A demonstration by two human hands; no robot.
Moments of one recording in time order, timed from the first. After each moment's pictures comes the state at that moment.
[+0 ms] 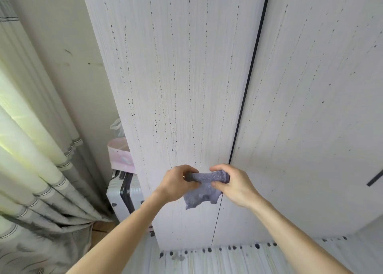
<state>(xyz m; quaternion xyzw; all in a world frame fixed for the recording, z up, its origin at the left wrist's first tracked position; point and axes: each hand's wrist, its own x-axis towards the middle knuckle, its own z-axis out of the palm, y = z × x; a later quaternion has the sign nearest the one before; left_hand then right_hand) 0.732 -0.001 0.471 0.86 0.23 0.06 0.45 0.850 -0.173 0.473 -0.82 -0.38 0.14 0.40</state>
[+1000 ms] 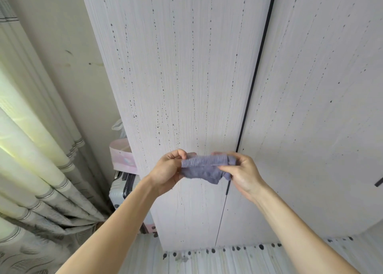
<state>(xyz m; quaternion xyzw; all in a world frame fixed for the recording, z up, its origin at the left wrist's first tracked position) 0.740 0.030 0.496 0.56 0.22 0.10 0.80 0.866 -0.149 0.487 -0.65 -0.27 0.26 0.66</state>
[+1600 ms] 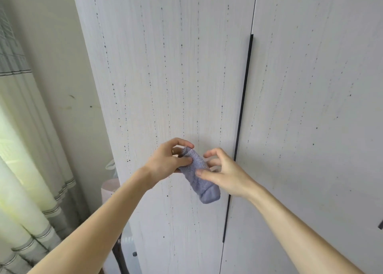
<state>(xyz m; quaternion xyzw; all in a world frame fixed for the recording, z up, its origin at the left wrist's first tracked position) 0.768 0.032 0.636 0.77 0.14 0.17 0.60 0.892 -0.128 0.601 -0.74 -0.42 0.18 0.49</state>
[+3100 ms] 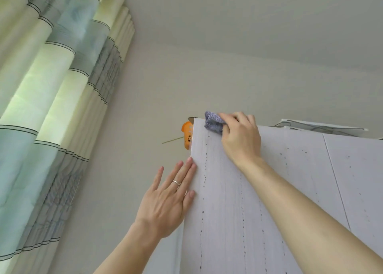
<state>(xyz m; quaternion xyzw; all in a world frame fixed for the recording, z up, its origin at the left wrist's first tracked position) 0.741 0.290 0.934 0.72 0.09 0.62 -0.31 0.839 0.119 1.085 -0.53 -0.39 -0.65 0.39</state>
